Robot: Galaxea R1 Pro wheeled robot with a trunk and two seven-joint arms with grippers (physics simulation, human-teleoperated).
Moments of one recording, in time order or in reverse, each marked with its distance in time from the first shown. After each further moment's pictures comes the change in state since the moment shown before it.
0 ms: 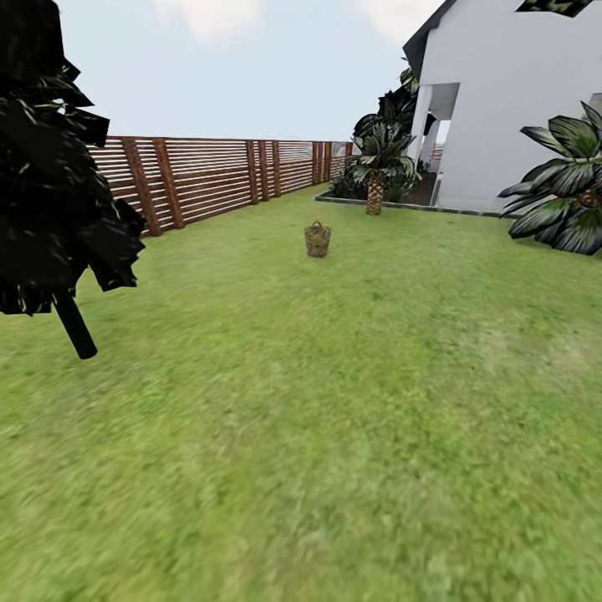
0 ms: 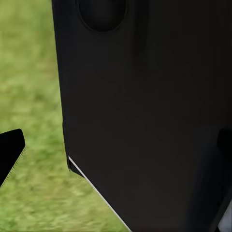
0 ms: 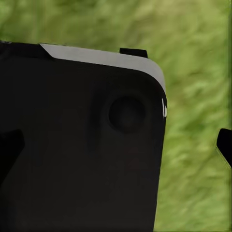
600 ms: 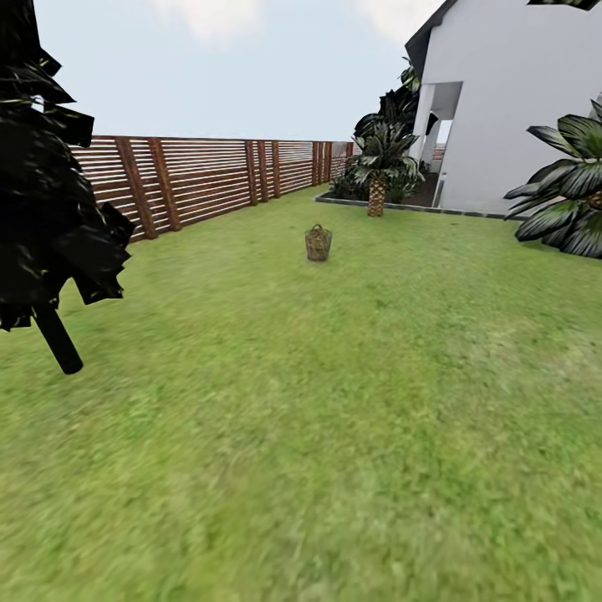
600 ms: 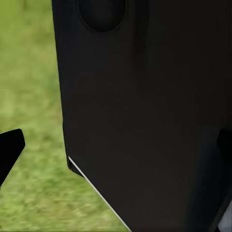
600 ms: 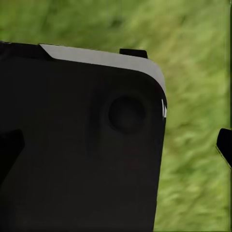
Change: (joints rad) left arm 0.000 0.000 0.000 0.000 -0.001 0.000 0.000; right arm 0.000 0.000 -0.001 -0.001 0.000 0.000 0.000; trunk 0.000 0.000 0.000
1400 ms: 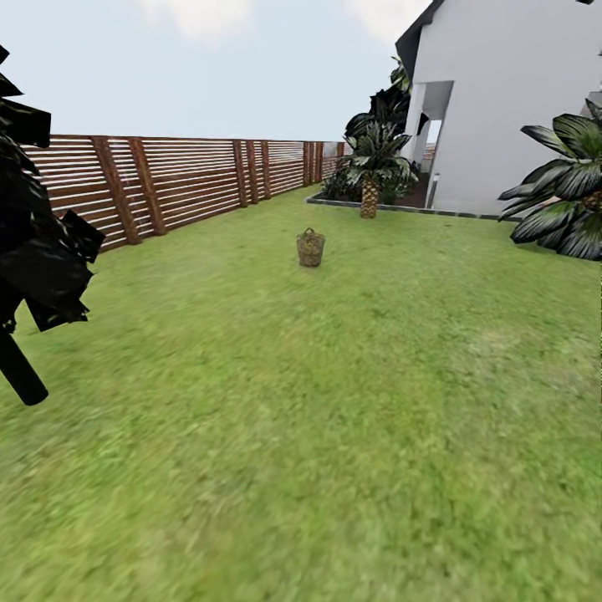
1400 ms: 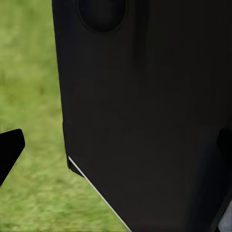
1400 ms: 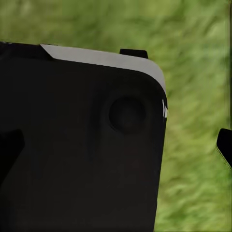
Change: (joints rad) left arm 0.000 0.000 0.000 0.000 0.000 0.000 0.000; right arm 0.000 0.001 0.000 0.000 0.001 0.000 0.000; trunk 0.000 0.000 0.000
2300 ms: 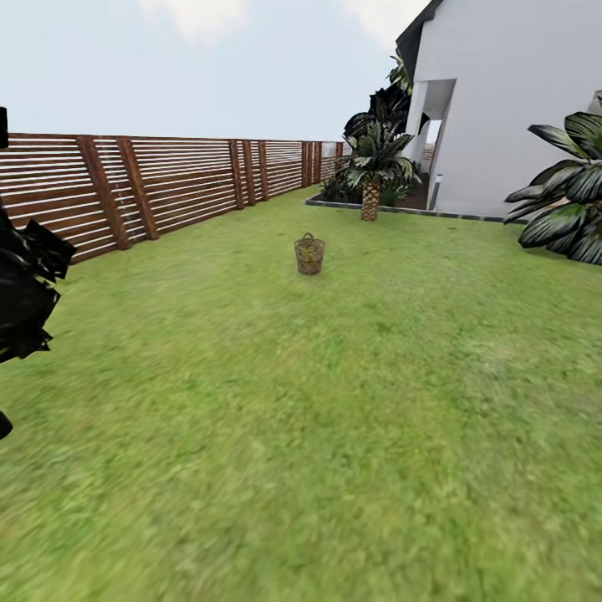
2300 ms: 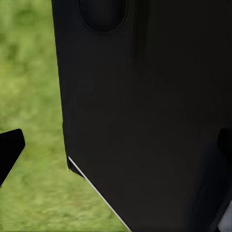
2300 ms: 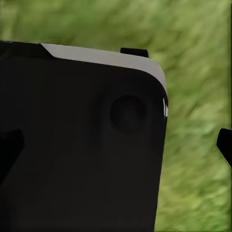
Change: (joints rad) left arm 0.000 0.000 0.000 0.000 0.000 0.000 0.000; right arm 0.000 0.001 0.001 0.002 -0.001 0.002 0.000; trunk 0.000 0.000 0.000
